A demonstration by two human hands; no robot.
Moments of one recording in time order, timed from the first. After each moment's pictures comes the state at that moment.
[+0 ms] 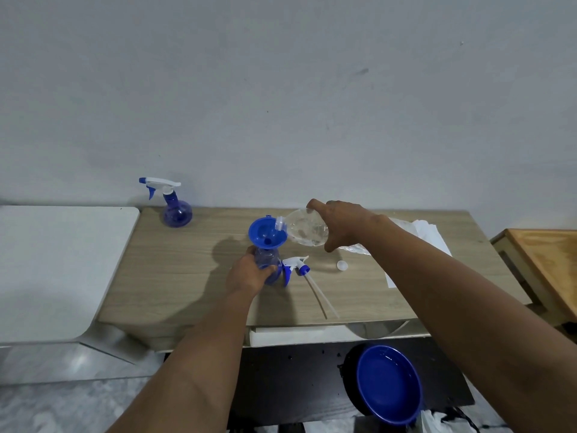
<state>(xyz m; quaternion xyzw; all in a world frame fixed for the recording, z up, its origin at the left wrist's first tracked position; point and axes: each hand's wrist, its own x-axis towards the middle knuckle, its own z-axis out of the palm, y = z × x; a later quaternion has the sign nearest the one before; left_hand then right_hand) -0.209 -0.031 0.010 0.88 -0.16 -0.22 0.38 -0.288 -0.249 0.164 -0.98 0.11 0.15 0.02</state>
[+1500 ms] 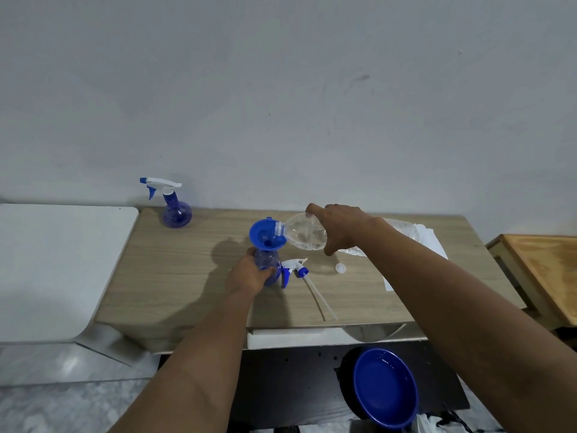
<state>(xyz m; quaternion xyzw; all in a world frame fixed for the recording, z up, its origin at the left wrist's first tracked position) -0.211 -0.031 0.017 0.88 -0.15 -0.23 0.38 -0.286 -0.240 0.169 -0.98 0.11 0.16 -0.02</state>
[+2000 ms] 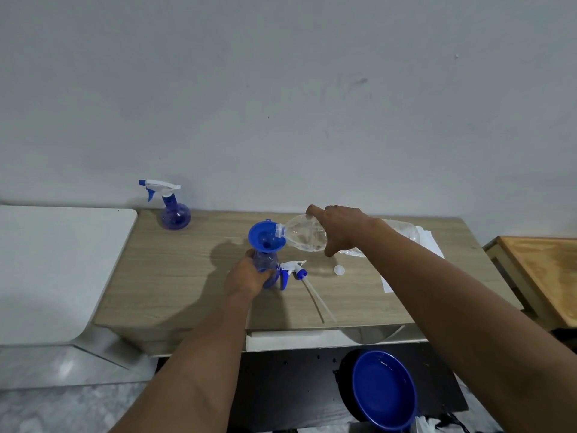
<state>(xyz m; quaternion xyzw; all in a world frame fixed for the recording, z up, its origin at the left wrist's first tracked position) -0.210 -0.033 0.016 0.87 -0.15 -0.25 0.41 -0.288 -0.241 0.171 -0.98 0.12 0.17 -0.03</state>
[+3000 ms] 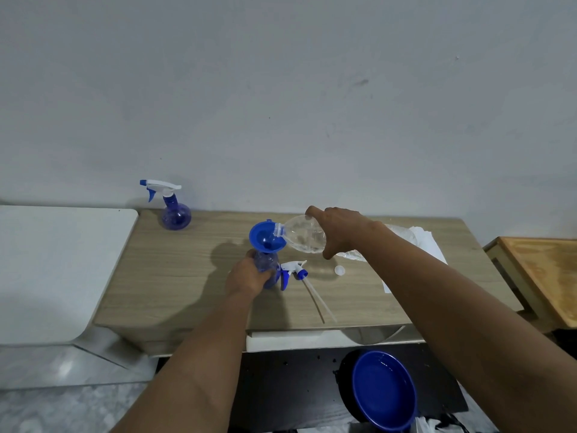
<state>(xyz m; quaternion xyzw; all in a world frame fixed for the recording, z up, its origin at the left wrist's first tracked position) -0.210 -0.030 0.015 0.87 -0.15 -0.24 0.40 -0.289 -0.242 0.165 -0.98 0.11 0.16 0.00</state>
